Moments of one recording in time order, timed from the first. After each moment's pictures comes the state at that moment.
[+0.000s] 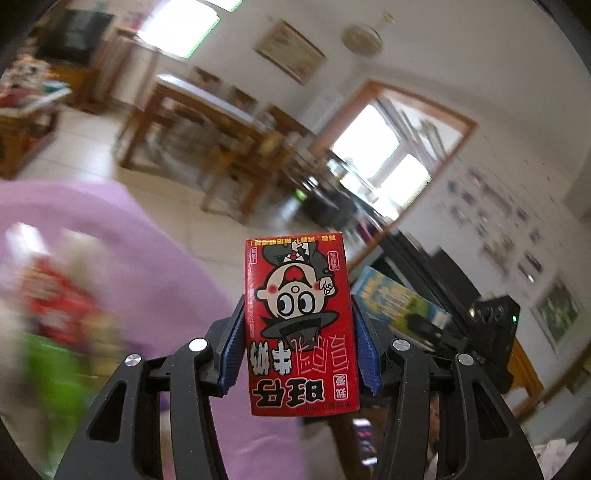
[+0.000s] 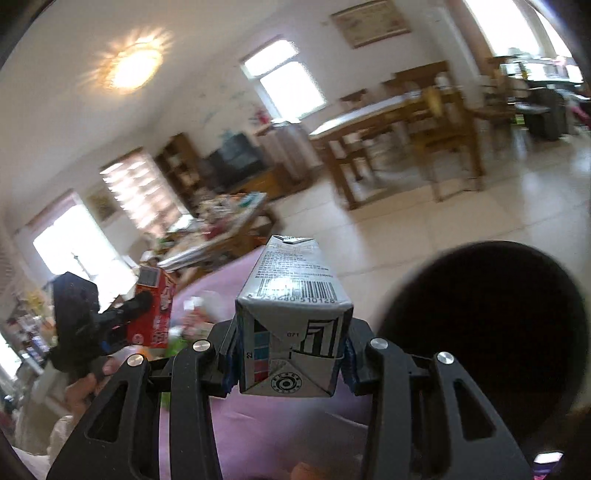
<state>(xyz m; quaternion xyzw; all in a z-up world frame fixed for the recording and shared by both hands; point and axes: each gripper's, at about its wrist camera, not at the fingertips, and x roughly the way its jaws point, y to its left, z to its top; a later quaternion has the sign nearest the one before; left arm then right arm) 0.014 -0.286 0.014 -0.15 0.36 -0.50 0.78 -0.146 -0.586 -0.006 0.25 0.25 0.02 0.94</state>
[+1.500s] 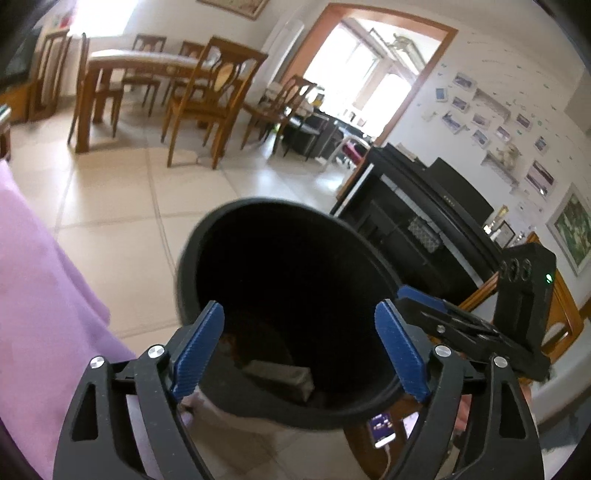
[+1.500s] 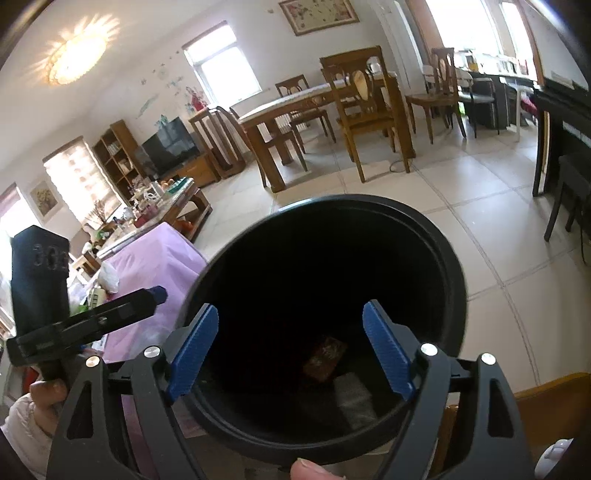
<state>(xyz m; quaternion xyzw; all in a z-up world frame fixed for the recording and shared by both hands) -0.031 -0.473 -0.050 -0.02 0.40 -0.52 0.75 -0.206 -0.675 -0.057 0.23 0.30 -0.08 0.92</state>
